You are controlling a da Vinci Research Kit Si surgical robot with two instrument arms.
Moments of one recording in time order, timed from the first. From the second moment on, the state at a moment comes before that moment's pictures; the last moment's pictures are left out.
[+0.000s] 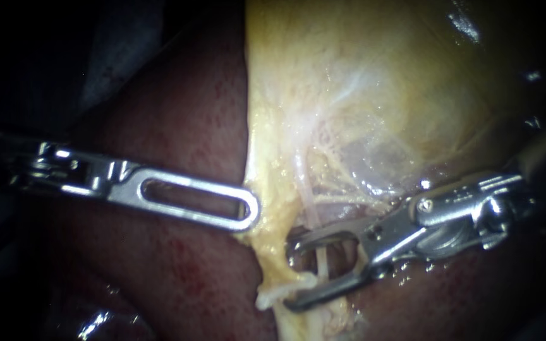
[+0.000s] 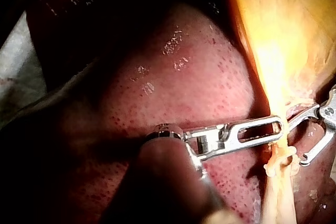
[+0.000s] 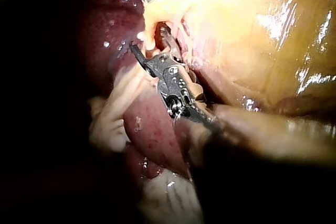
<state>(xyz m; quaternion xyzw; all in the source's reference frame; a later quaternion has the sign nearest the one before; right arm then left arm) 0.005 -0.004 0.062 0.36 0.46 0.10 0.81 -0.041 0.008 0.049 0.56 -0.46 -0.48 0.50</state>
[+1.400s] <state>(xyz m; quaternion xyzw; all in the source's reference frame) -0.001 0.003 0.057 0.34 0.47 0.12 0.80 -0.043 0.009 0.055 0.55 -0.46 -0.49 0.50</state>
